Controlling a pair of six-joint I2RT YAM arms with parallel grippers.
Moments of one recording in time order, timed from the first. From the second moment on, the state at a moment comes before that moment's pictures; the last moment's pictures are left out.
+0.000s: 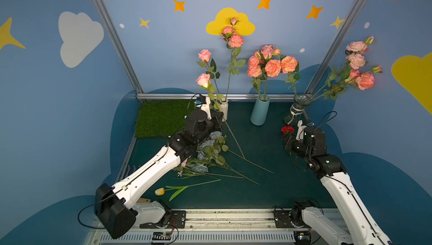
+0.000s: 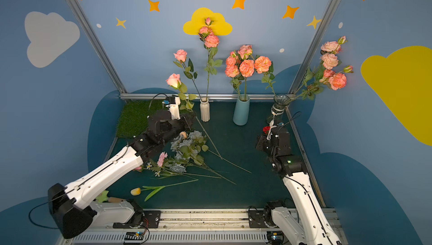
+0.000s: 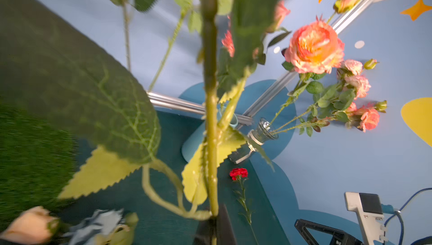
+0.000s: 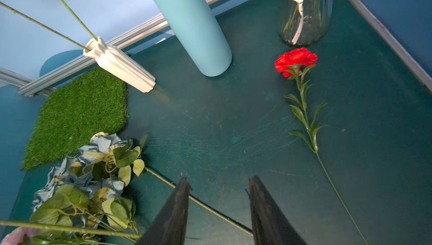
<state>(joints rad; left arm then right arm) -0.61 1.21 1.16 -0.16 -0.09 -0.64 0.20 0.90 0.89 -0.60 -0.03 0.44</state>
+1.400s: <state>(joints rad) -0.35 1.20 1.10 -0.24 0.83 -0.64 0.62 1.25 1.12 -0.11 -0.94 0.39</state>
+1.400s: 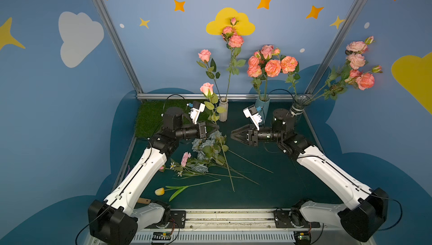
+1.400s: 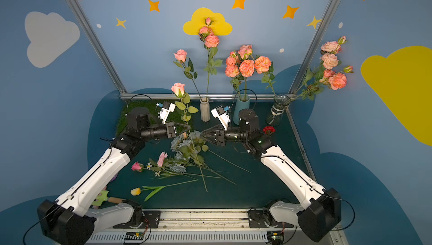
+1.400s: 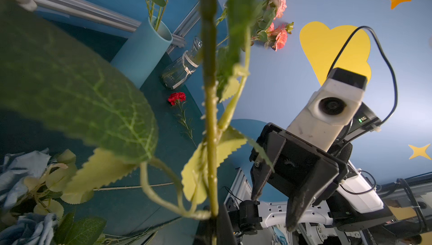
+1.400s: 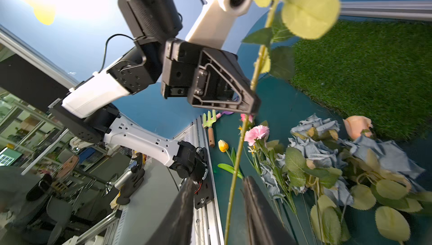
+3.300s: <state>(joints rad) -0.47 1.22 1.17 -0.36 0.75 -0.55 0.69 1.31 1.11 -0.16 -0.68 0.31</state>
